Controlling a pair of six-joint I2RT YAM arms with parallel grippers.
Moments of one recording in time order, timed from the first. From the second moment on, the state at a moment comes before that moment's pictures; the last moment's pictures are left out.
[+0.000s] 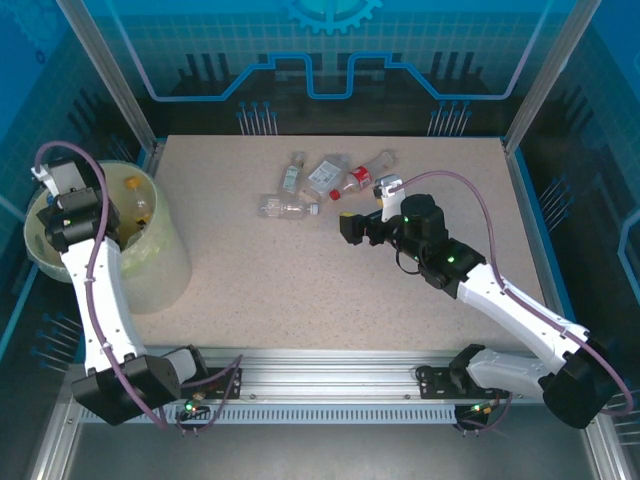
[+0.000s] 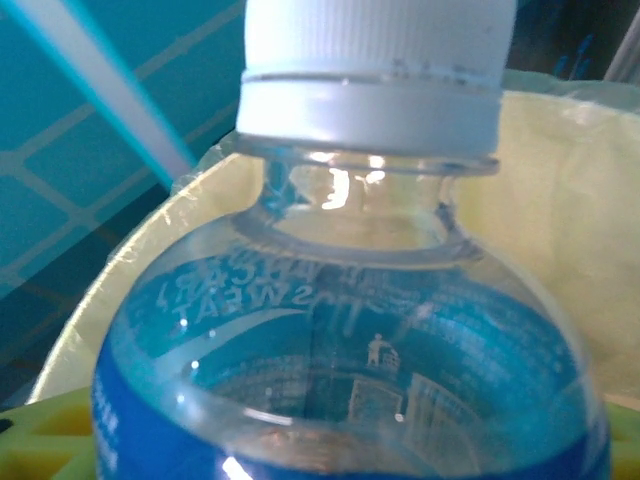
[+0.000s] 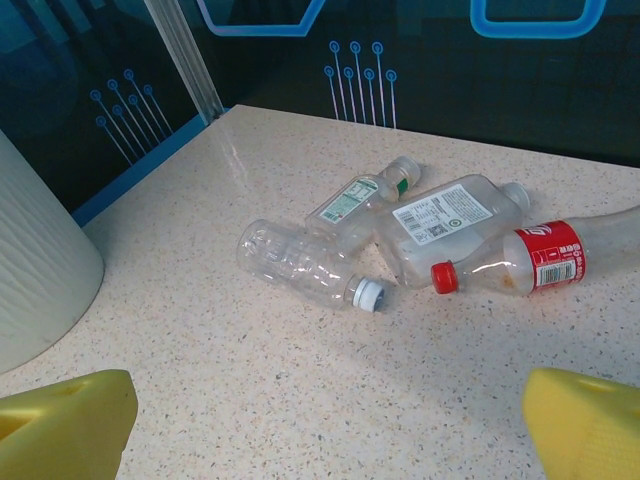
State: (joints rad) left arm 0.49 1.17 1.38 -0.89 -0.49 -0.15; right arm 0.63 1.12 0.90 -0.12 0.02 0.22
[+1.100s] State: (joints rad) left arm 0.46 1.07 1.44 -0.90 -0.16 -0.28; right arm 0.61 1.15 0.93 -0.19 0.02 0.34
